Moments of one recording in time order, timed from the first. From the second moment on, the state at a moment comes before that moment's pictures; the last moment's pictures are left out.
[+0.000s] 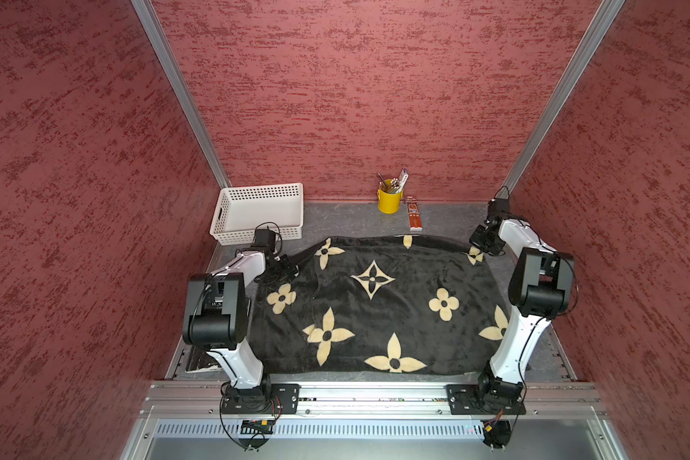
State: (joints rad) left arm 0.06 1.70 1.03 -0.54 0.24 -0.54; right arm -0.22 2.05 1.61 -0.72 0.04 0.48
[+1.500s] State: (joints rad) left arm 0.07 1.63 1.24 -0.65 0.20 -0.40; right arm -0.22 1.96 1.61 -0.70 0.04 0.47
